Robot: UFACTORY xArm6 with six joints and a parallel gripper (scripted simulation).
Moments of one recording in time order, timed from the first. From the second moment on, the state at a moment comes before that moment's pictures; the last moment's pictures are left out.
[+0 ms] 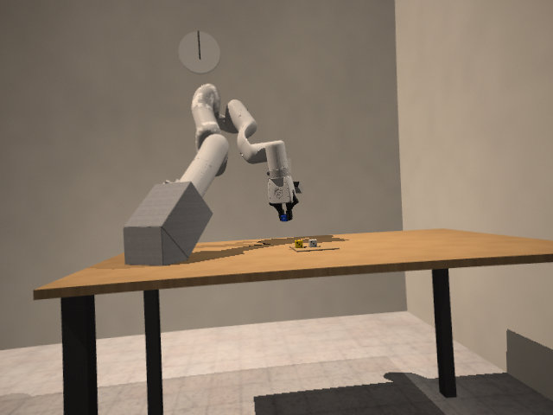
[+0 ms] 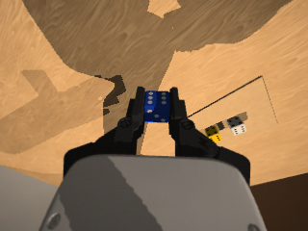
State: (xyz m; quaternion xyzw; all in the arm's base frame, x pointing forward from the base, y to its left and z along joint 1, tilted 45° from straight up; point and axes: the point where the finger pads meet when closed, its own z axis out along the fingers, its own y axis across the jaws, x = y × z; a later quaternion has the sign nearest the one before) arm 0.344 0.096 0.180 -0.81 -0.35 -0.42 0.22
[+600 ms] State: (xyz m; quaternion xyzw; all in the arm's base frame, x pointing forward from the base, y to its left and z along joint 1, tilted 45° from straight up) arm 0.342 0.092 0.178 -0.70 -0.29 -0.59 0.28
